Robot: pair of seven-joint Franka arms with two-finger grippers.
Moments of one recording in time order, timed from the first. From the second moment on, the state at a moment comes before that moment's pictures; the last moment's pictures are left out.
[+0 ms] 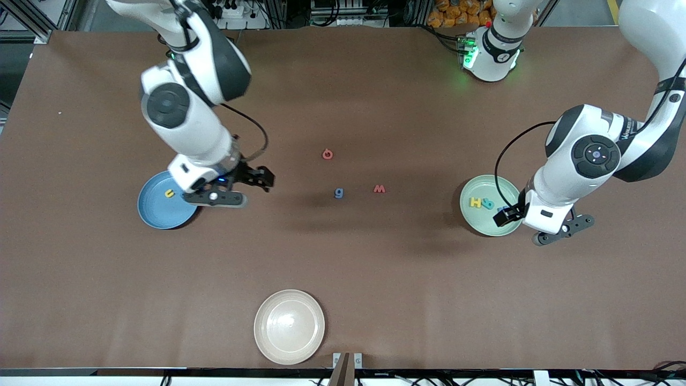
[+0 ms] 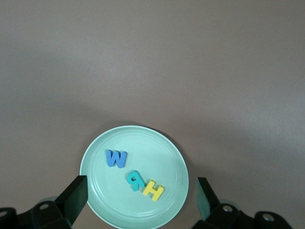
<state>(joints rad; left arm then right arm) 0.64 0.50 -0.95 -1.79 0.55 2.03 -0.88 0.40 0.32 0.10 -1.70 0.02 2.07 0.61</state>
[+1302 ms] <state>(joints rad) 0.67 0.50 -0.95 -1.79 0.55 1.95 -0.82 0.67 0.80 0.11 -1.52 -0.09 2.35 1.05</state>
